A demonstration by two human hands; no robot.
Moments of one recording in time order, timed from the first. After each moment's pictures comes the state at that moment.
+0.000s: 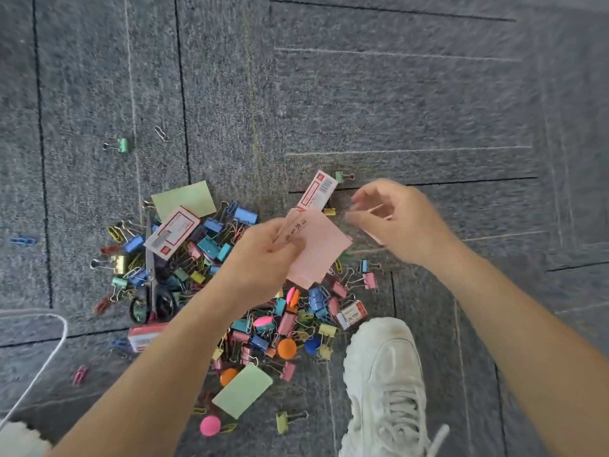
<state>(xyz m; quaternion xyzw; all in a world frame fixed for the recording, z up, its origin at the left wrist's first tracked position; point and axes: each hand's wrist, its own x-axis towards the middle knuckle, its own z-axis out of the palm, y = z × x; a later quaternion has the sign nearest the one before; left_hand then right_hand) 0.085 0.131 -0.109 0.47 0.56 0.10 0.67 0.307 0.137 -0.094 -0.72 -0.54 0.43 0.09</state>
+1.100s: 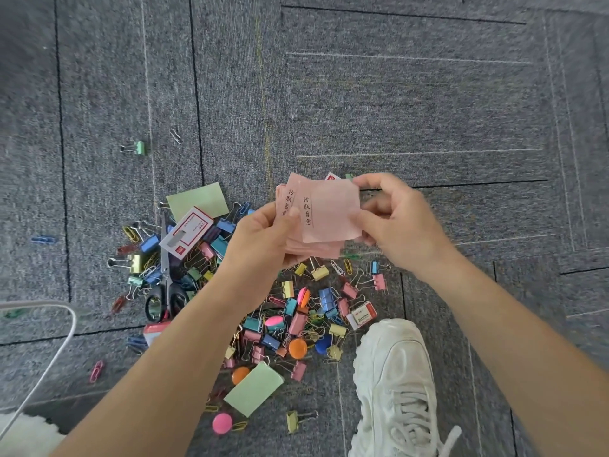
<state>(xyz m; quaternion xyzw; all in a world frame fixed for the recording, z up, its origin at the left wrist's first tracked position) 0.085 0.143 -0.103 0.20 0.57 0.25 0.76 0.274 0.135 -0.081 -0.72 -0.45 0.48 0.21</state>
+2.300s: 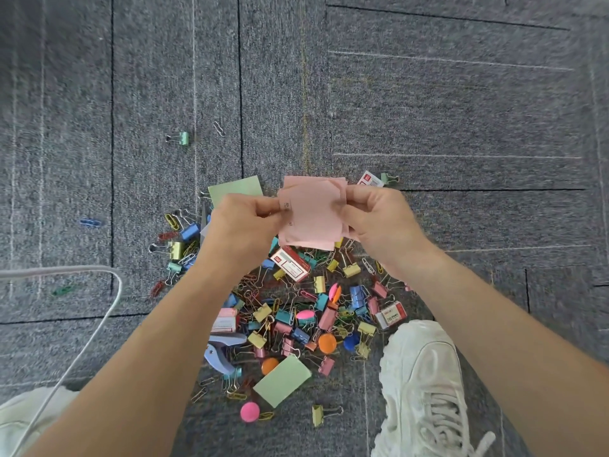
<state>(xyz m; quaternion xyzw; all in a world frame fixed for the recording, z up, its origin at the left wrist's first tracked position) 0.017 0.157 -0.106 0.45 0.67 0.18 0.56 0.206 0.146 -0.106 -0.68 -0.39 0.56 0.25</state>
